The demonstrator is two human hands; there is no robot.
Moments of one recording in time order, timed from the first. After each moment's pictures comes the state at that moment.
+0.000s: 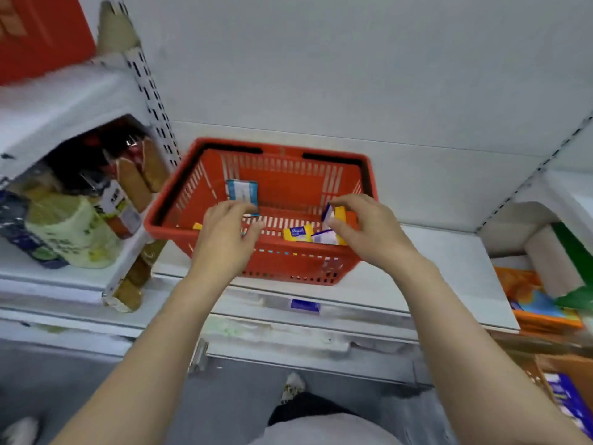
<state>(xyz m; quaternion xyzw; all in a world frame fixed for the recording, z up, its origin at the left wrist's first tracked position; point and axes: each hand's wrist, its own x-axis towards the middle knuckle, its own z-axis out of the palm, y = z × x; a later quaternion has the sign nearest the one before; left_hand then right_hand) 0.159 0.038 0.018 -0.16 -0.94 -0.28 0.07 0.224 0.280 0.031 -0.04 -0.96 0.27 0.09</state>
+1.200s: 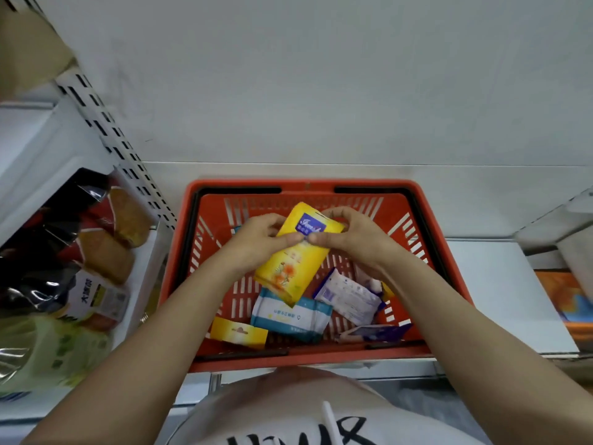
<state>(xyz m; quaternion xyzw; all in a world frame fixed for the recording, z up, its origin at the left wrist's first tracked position) -0.062 0.060 -0.018 -0.18 -0.77 -0.50 -0.35 0.030 0.245 -0.013 -0.23 -0.71 0.66 -0.06</state>
